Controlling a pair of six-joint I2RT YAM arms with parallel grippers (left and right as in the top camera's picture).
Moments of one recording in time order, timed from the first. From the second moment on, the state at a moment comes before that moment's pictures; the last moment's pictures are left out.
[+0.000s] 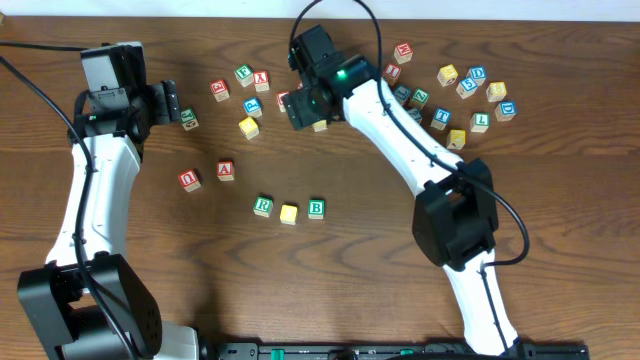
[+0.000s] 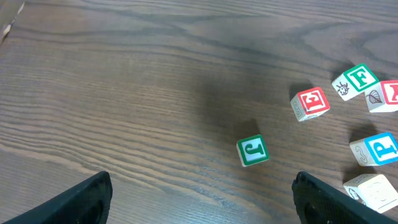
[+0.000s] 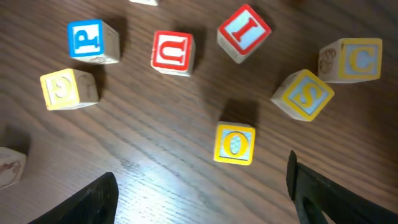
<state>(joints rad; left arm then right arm) 0.18 1.64 1.28 -0.44 -0.09 0.06 0.59 2.33 2.15 -0.91 0.00 0.17</state>
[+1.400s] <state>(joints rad) 0.18 1.64 1.28 -0.44 -0.09 0.06 0.55 2.42 2.15 -0.87 0.02 0.17</state>
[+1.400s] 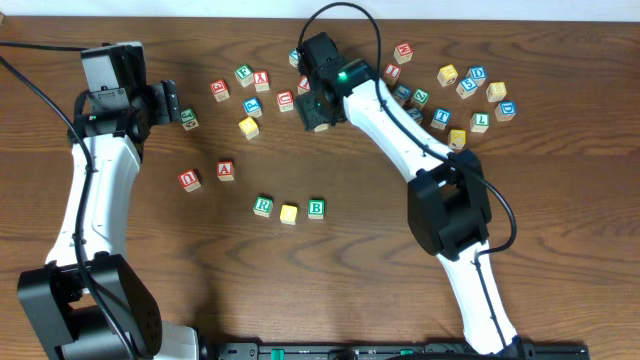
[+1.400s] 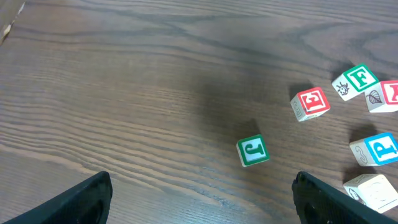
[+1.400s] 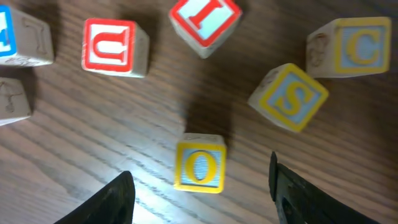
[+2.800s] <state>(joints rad) 0.18 1.64 1.28 -0.44 -0.09 0.06 0.57 2.48 2.15 -0.85 0.01 0.17</state>
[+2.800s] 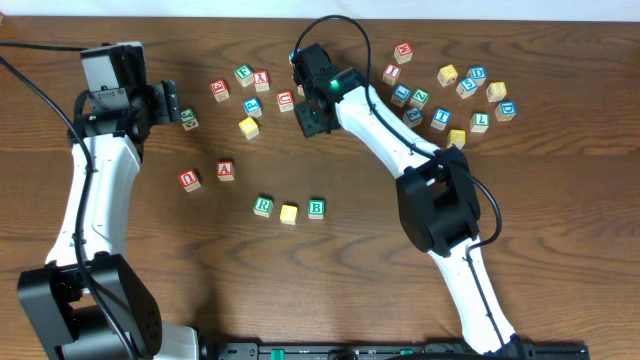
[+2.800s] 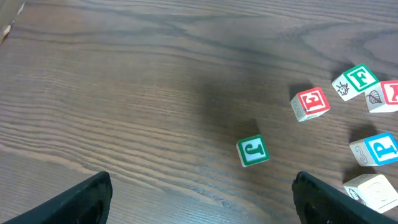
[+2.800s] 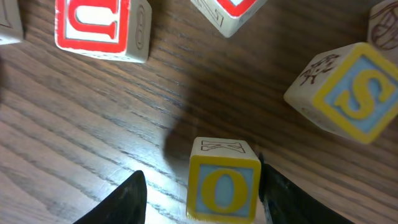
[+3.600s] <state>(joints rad) 0.18 1.64 1.28 -0.44 -0.09 0.06 0.57 2.48 2.15 -0.85 0.01 0.18</state>
